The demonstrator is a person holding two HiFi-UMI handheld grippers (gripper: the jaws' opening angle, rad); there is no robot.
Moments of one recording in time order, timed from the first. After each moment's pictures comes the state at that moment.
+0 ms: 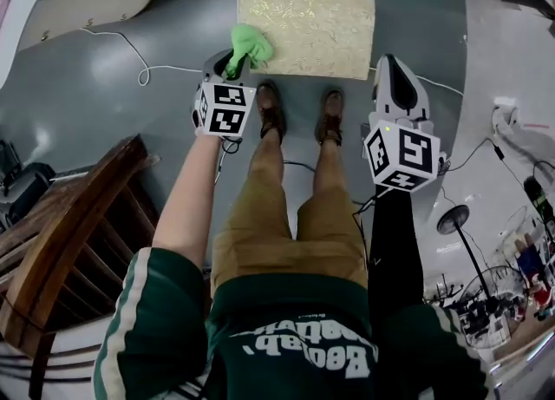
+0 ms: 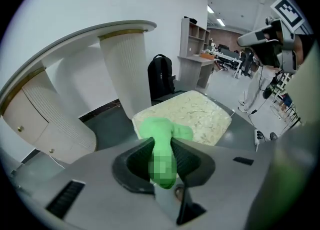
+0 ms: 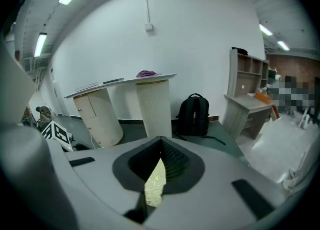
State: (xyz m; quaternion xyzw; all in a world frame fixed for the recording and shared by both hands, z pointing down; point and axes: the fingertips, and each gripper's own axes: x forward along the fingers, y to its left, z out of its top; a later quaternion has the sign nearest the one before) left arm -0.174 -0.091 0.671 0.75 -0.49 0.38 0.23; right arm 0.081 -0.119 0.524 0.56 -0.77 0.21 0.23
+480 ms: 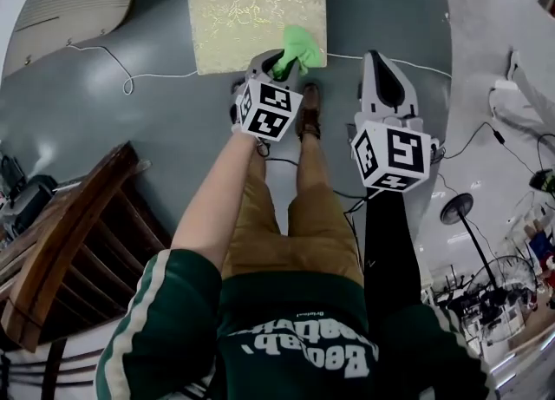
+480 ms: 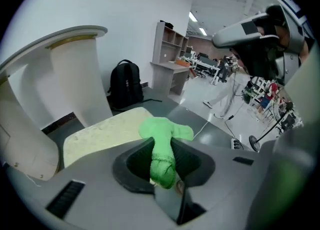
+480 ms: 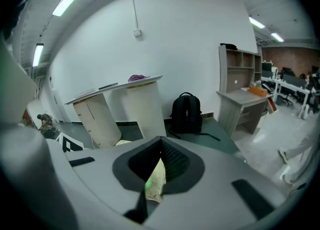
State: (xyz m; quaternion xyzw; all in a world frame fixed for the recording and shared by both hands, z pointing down) left arm 0.051 -0.080 0.663 0.82 -0.40 0.33 0.24; right arm 0.166 -0.099 0.520 0.56 -0.77 0.23 0.21
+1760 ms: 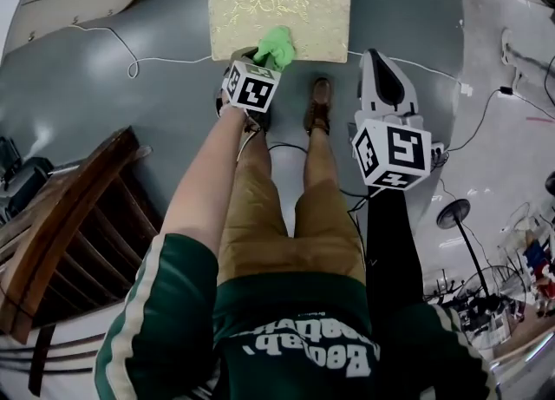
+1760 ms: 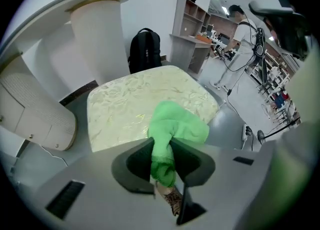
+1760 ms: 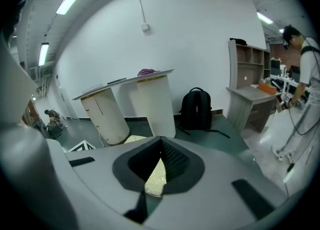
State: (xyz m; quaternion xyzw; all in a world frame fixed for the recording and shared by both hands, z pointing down) left arm -0.058 -0.055 0.759 0.73 -0.43 0.43 0.31; right arm 0.120 -0.091 0.543 0.53 -0.78 0.24 0.22
